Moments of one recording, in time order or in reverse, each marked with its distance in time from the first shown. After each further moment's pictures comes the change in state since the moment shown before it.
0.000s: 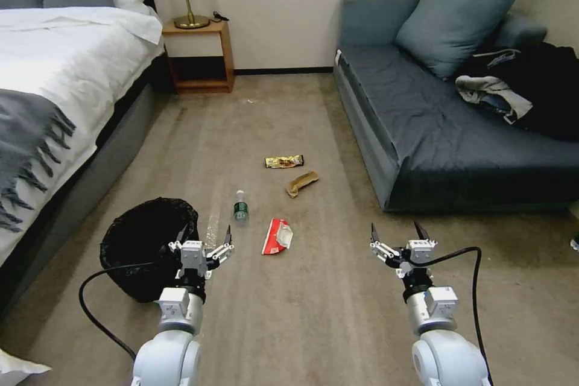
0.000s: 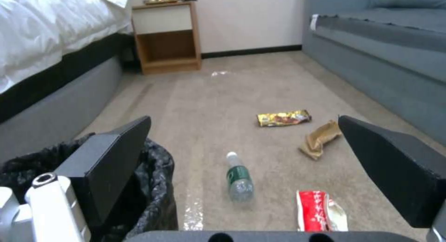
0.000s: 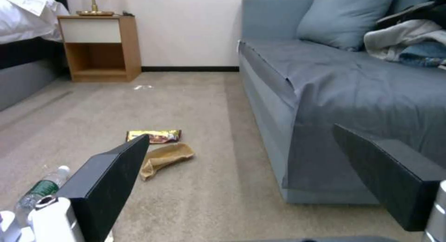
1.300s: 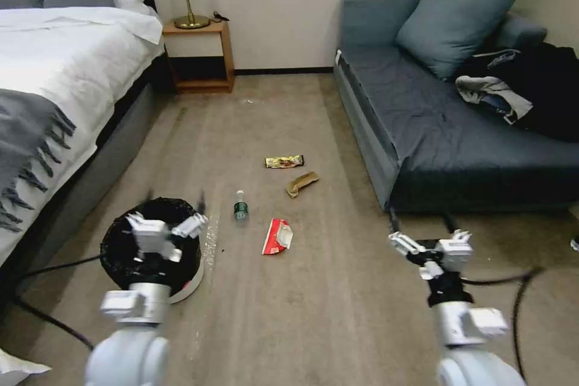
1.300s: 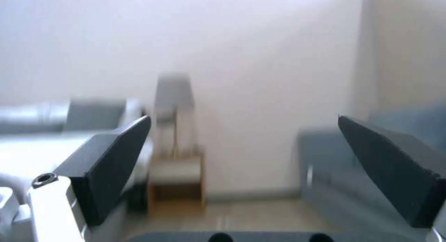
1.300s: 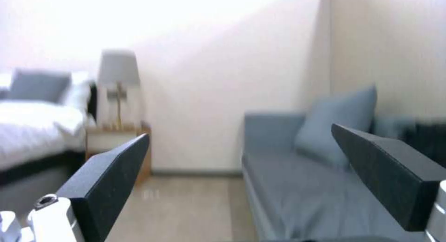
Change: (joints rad) left arm 0.079 0.163 -0.153 -0.367 -0.254 -0.282 -0.006; right arm -0.232 -0.007 0.089 0.367 0.075 0.293 -0.048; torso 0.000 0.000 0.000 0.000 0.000
